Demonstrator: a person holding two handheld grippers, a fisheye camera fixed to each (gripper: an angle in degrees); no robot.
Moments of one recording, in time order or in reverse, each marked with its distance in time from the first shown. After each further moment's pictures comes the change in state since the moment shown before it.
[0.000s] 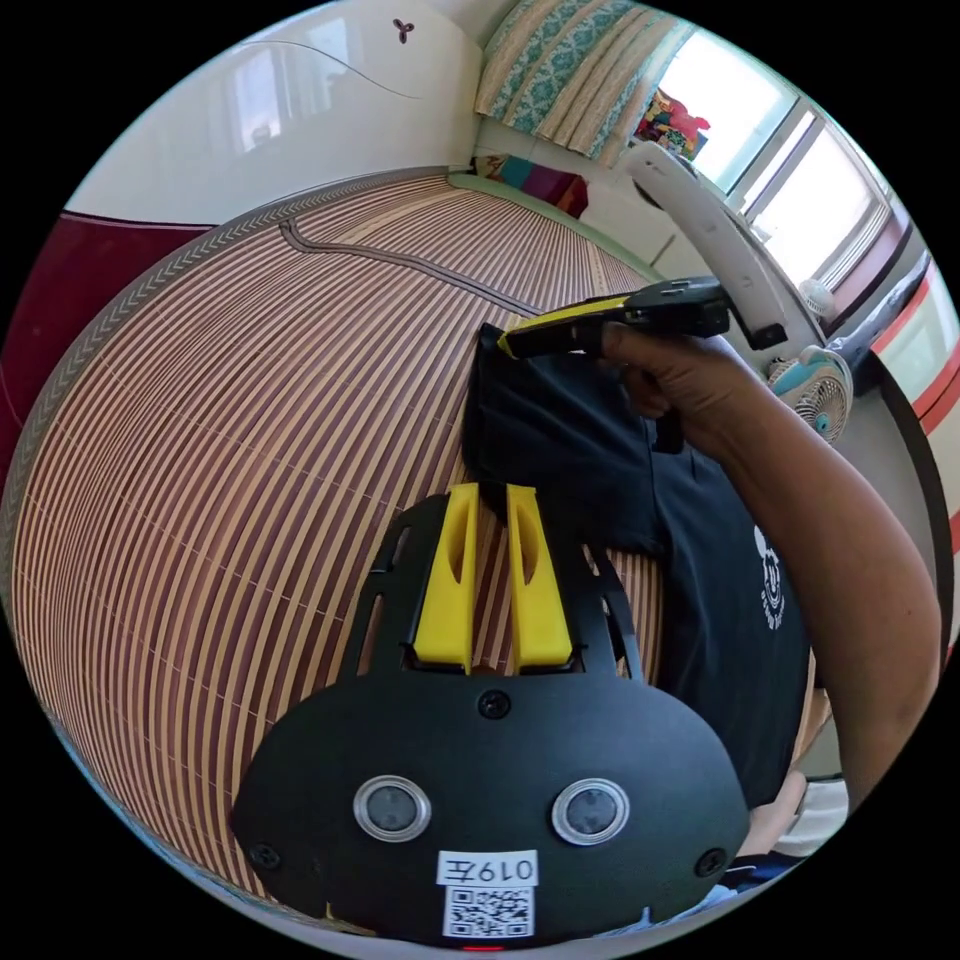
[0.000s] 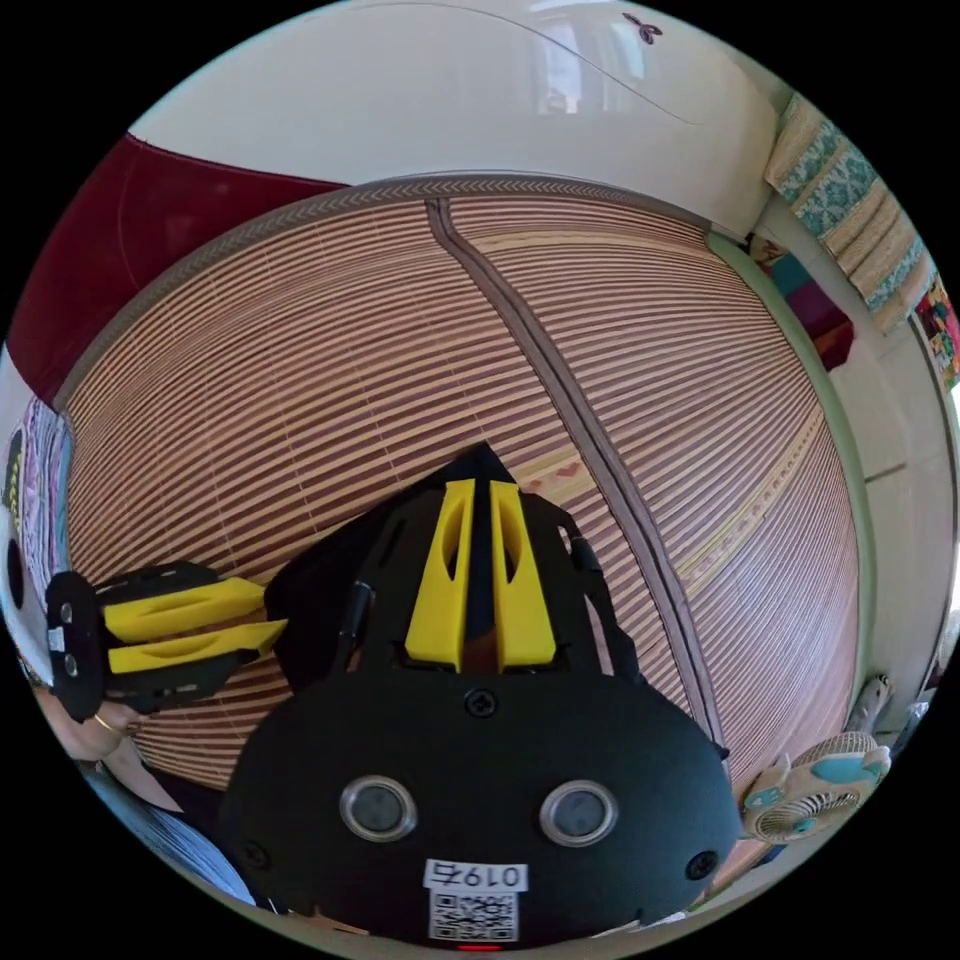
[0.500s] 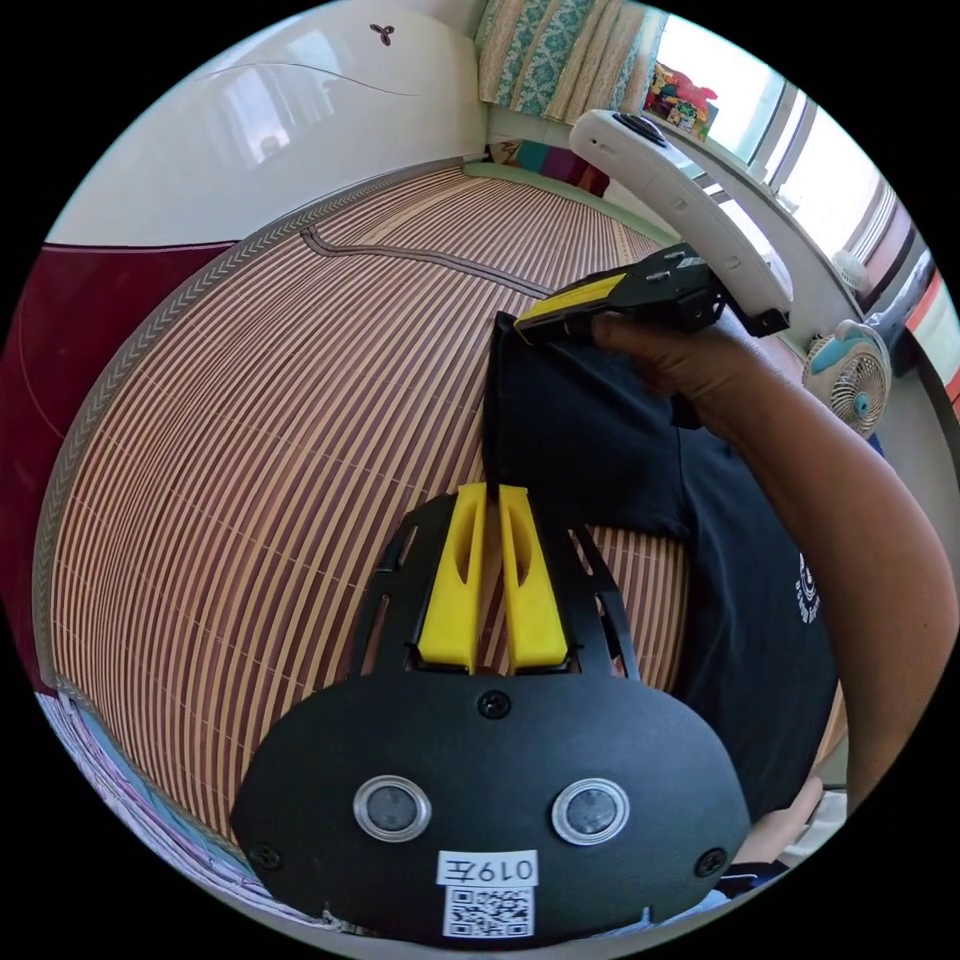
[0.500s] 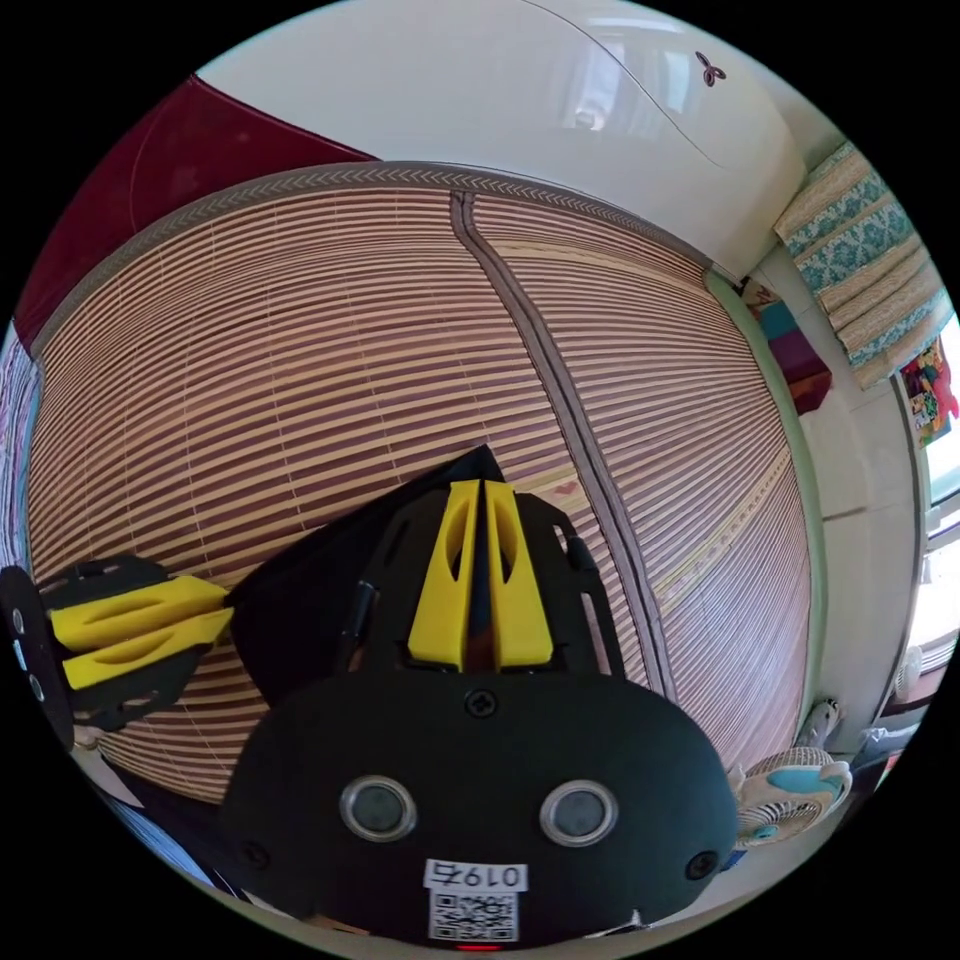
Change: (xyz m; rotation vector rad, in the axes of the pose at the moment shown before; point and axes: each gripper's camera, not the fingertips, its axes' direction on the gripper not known) left arm 0.010 -0.012 0.006 -0.049 -0.146 0.010; right arm -0.065 -0.047 0.064 0.005 0.118 -0.117
